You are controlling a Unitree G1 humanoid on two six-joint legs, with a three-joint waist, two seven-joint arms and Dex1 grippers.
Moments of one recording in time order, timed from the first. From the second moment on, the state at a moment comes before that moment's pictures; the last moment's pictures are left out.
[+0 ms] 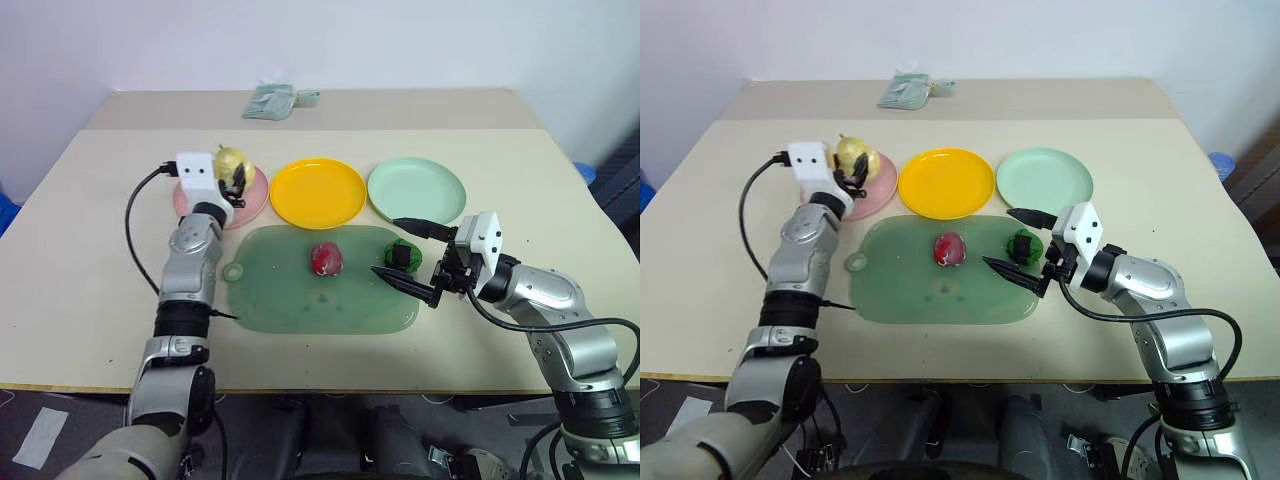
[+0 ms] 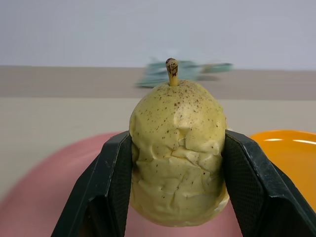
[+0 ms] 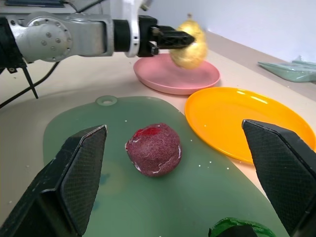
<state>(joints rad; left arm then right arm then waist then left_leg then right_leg) -0.73 0.19 0.17 0.45 -0.17 0.12 -0.18 -0.21 -0.61 -0.05 -0.31 0.48 0.28 0.90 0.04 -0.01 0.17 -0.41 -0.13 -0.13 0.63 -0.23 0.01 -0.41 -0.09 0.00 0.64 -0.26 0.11</state>
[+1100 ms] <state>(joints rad) -0.56 0.24 0.05 0.13 -0.45 0.29 -0.80 -0.12 -0.61 -0.07 -0.41 0.48 0.29 0.79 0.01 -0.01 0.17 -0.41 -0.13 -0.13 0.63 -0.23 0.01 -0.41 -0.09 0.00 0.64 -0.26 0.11</state>
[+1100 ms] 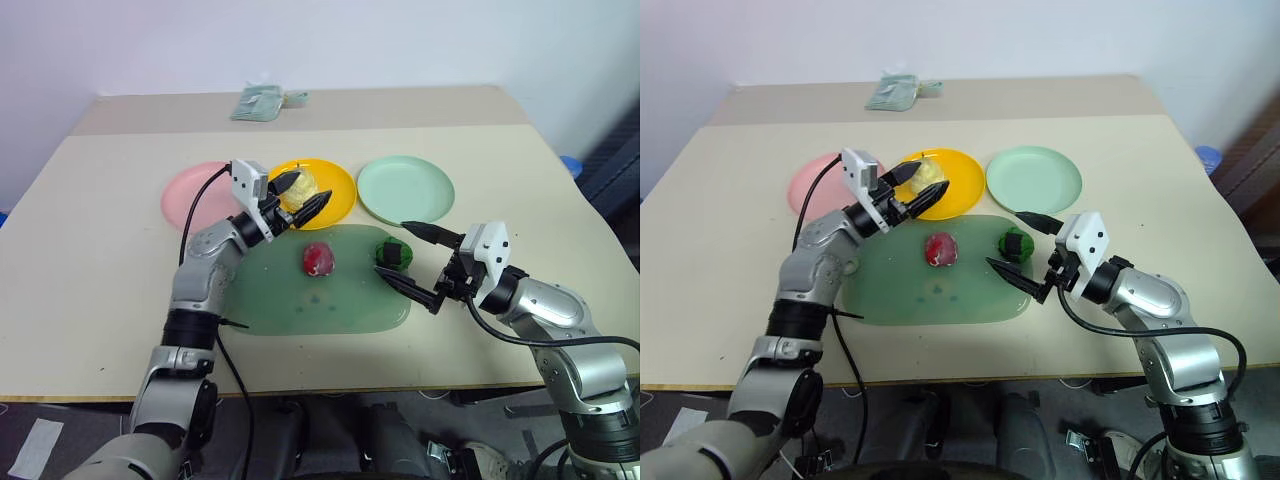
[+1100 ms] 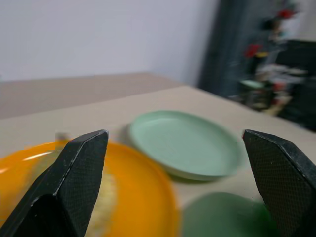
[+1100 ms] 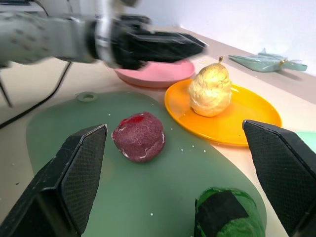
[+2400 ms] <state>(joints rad) -0.46 0.31 -0.20 0.08 -0.19 0.34 -0.78 -0.03 -0.62 -0.09 -0.41 0.48 0.28 0.81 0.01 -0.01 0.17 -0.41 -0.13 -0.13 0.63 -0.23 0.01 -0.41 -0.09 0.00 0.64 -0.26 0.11</state>
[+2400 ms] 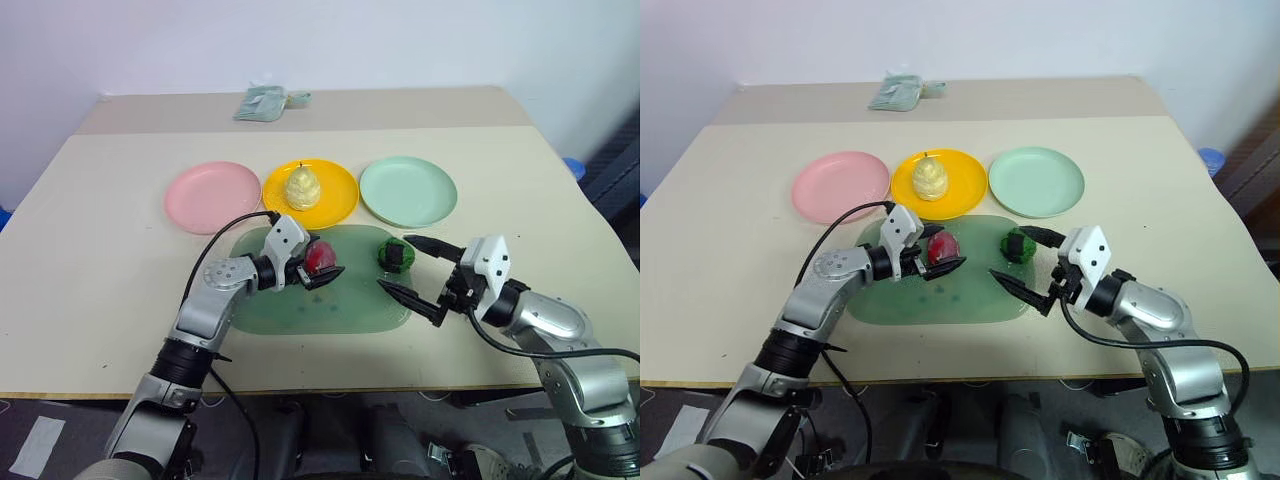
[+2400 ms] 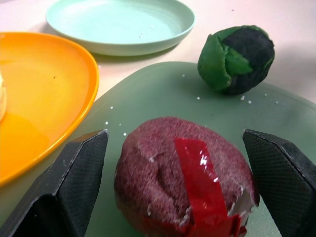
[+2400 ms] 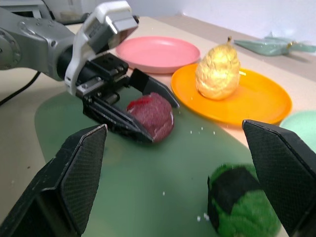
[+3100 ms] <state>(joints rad) -0.45 0.30 -0.19 0.05 -0.18 0.34 -0.74 0.09 -0.68 -0.22 -0.53 0.54 0.34 0.79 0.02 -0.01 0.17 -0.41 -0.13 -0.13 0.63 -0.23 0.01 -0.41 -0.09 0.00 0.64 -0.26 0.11</state>
